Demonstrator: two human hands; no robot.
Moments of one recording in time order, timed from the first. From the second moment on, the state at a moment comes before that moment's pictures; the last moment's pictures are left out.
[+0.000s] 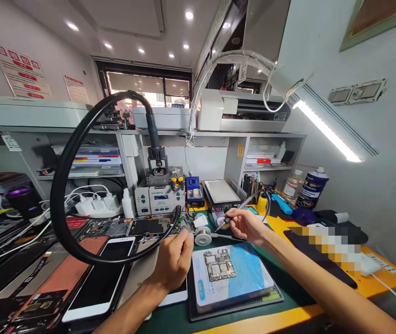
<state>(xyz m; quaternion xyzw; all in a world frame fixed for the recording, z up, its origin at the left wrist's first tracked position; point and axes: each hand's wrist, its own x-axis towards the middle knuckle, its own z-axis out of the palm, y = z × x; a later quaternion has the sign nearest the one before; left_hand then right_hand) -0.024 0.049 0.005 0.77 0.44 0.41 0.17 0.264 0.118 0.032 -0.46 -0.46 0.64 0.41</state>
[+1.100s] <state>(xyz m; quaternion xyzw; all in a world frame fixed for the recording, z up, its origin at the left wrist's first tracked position) -0.049 0.034 0.004 0.86 0.33 0.39 0.06 0.243 0.103 0.001 -0.40 -0.48 0.60 0.50</state>
